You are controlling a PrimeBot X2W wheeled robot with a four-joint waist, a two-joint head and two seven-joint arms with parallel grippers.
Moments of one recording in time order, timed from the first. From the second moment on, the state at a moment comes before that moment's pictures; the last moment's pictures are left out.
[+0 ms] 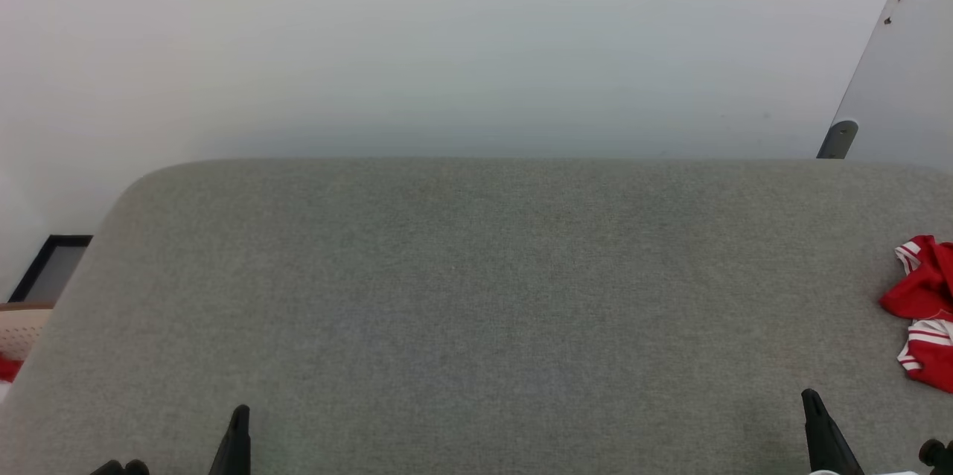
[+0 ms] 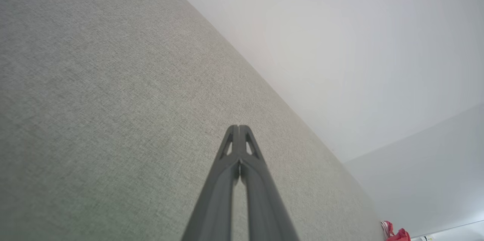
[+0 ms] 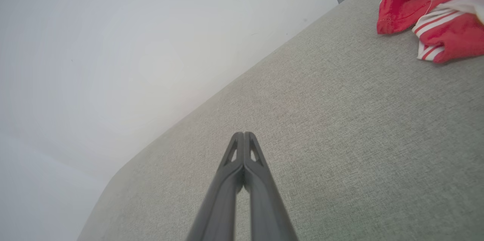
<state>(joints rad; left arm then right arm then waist) 0.06 0.14 0.07 0.30 -0.92 -0.12 -0.09 0.08 -0.07 -0.06 0.22 0.73 0.13 -0.09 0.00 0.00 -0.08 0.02</state>
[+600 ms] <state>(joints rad) 0.02 0.12 0.08 0.28 -1.10 -0.12 -0.03 0.03 -0.06 -0.08 0.23 0.97 0.13 -0.03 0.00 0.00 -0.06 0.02</state>
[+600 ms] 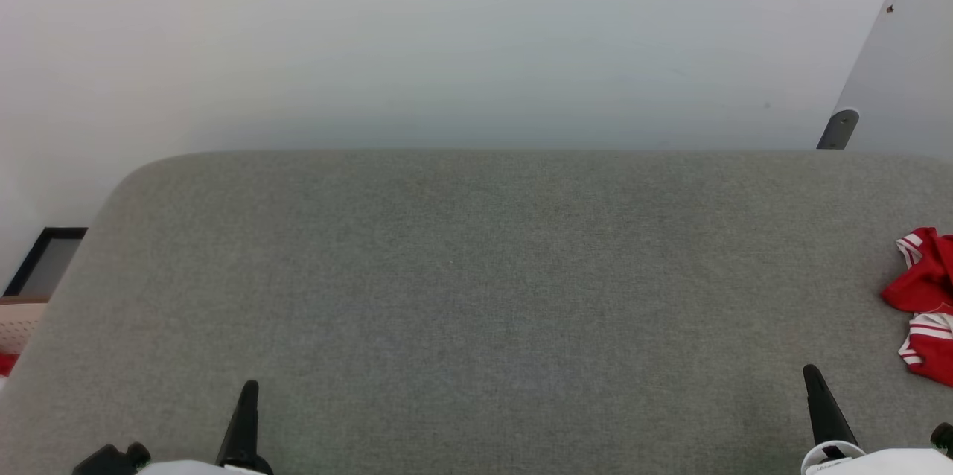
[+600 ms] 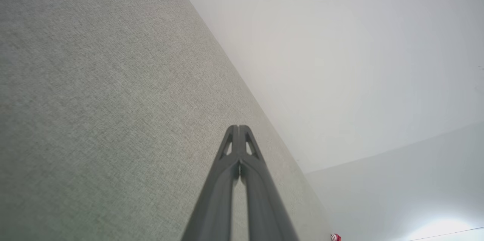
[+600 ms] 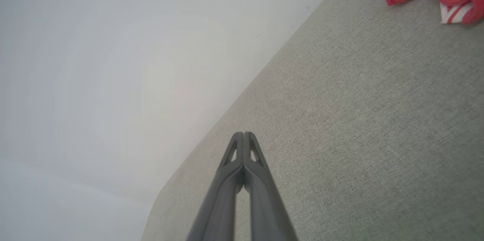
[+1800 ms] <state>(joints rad) -0.06 0.08 0.10 0.26 -1.40 -0.12 0.05 -0.05 -0.06 -0.10 0.24 1.35 0.13 0.05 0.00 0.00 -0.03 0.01</state>
